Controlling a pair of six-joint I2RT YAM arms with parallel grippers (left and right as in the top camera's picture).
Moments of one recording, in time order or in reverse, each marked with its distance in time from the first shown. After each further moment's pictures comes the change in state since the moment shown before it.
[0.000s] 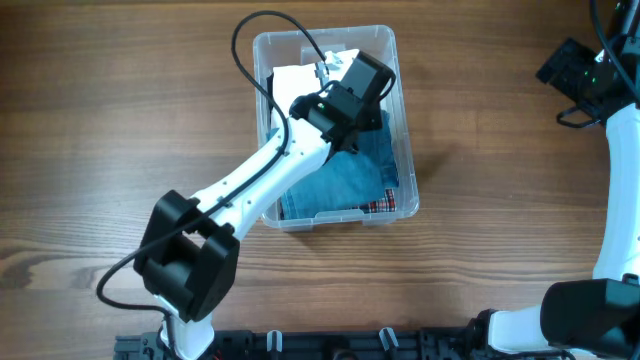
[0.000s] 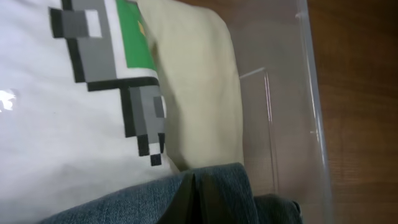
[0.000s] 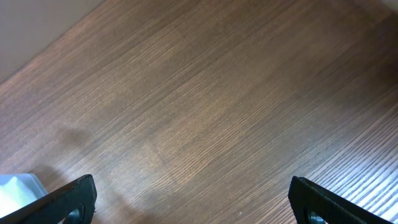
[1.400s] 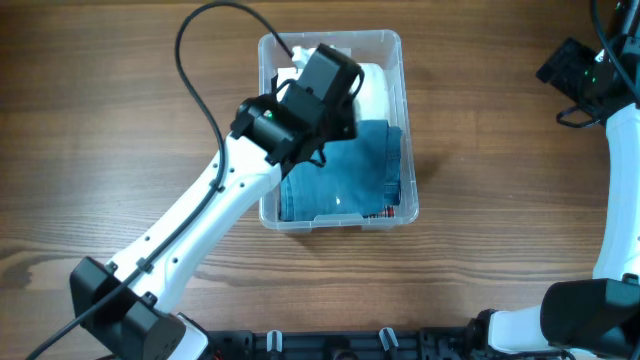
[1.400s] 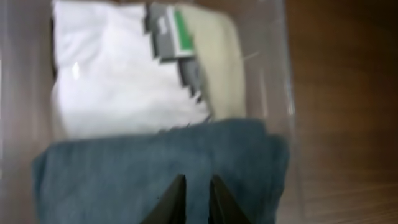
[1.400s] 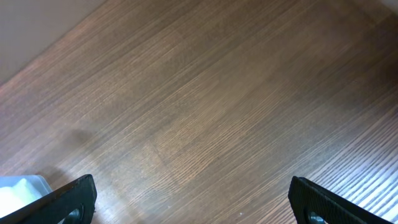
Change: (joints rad) left arm 0.037 -0.272 0.004 -0.303 0.064 0.055; right arm 0.000 0.000 0.000 0.003 0.000 0.000
